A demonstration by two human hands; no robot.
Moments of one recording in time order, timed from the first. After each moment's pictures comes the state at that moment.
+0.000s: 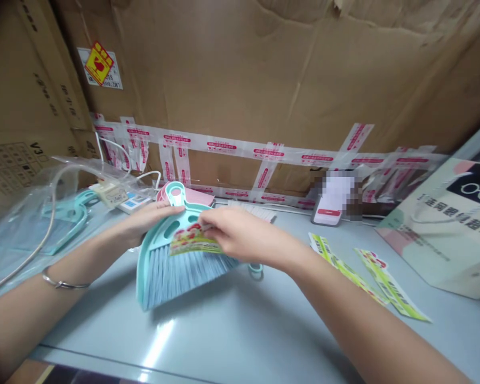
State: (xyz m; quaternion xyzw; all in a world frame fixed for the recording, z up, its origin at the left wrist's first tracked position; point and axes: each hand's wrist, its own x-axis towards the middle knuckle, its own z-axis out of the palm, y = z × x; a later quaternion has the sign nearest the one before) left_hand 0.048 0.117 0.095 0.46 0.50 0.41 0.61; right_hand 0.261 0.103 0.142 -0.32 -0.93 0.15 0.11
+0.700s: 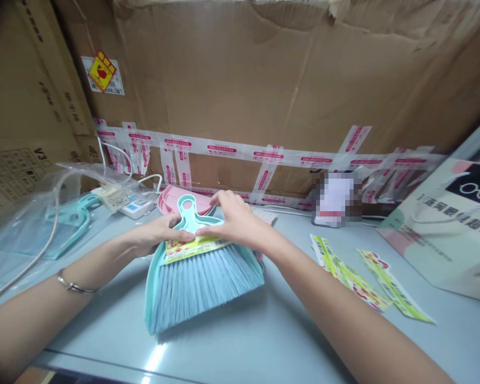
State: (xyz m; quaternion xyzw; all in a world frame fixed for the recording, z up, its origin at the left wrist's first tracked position) left_hand 0.051 0.111 0.089 0.53 0.42 0.32 0.66; right_hand 0.253 0.133 0.117 -0.44 -0.85 0.18 0.24
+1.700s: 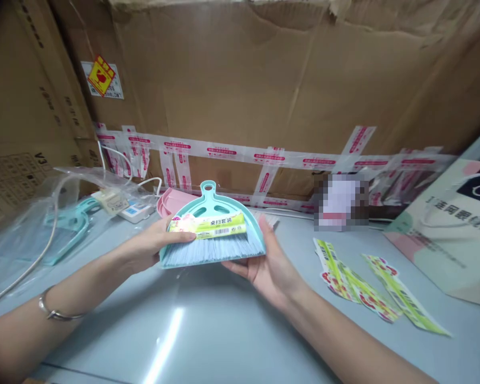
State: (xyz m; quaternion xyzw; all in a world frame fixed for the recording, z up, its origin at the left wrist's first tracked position) left_hand 0.066 0.101 0.092 0.48 0.41 0.41 0.66; right_hand 0.280 0.091 0.084 -0.35 -0.28 0.76 0.48
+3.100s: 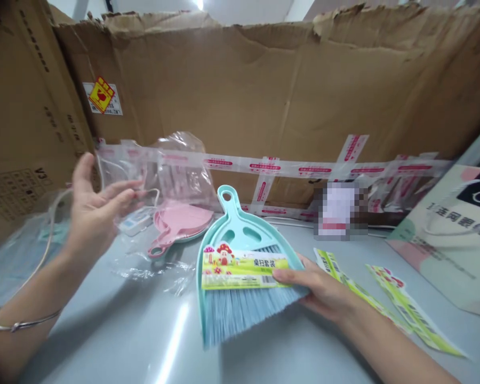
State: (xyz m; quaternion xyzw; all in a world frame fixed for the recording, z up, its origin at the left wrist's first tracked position) left_hand 0.022 0.117 0.125 0.54 0.35 0.72 0.26; right_hand 0.361 0.105 0.064 -0.42 -0.45 0.70 0.35
